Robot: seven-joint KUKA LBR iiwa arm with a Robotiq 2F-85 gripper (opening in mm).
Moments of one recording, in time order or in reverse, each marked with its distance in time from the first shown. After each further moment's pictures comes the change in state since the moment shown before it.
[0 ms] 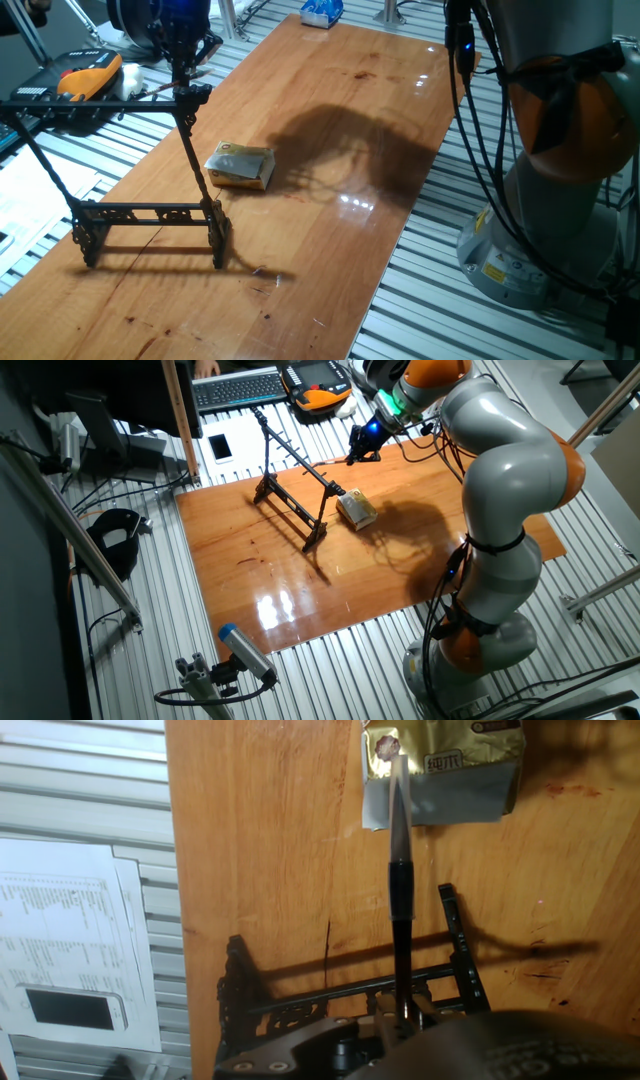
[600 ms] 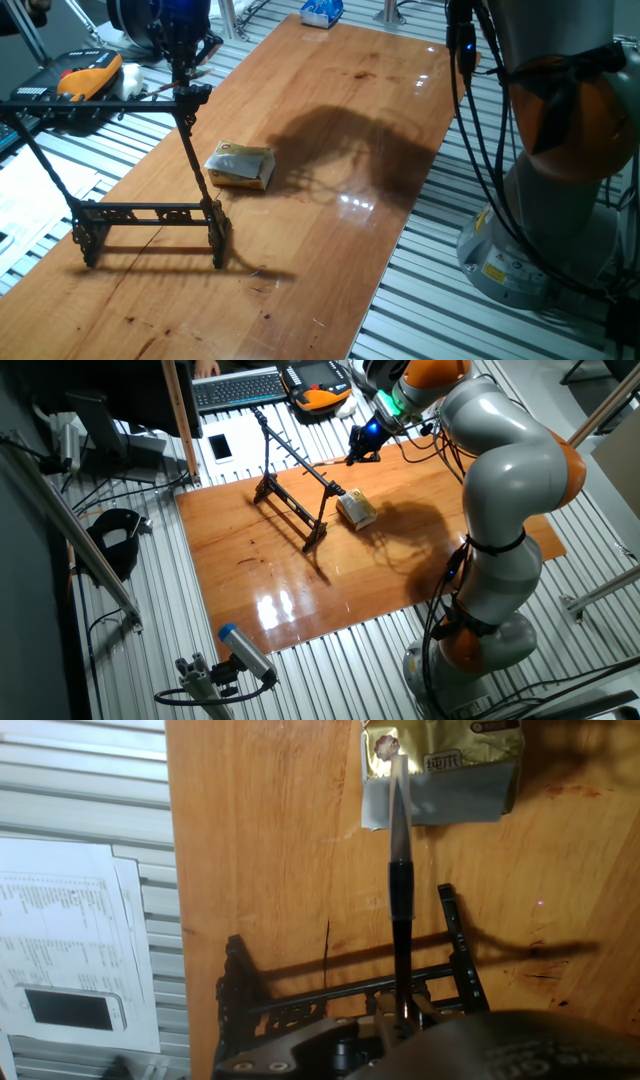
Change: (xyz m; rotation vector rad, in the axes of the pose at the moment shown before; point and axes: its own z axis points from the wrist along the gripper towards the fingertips) arm 0.002 -0.001 0.002 0.007 -0.004 0.010
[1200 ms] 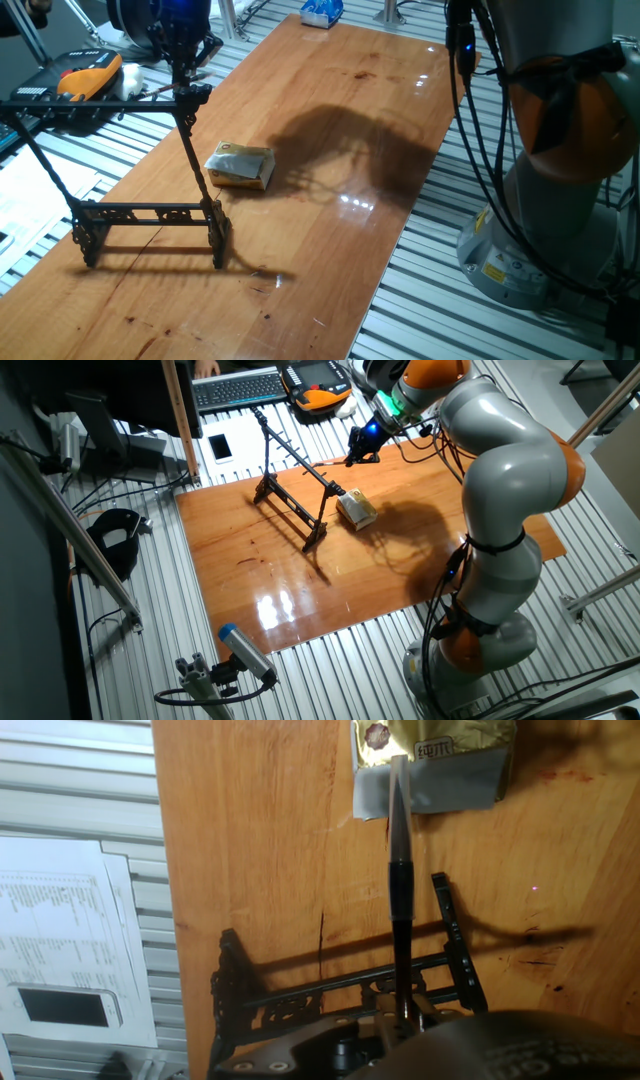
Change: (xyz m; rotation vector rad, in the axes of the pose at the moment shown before) arm 0.003 -0.003 0.001 0.003 0.025 0.013
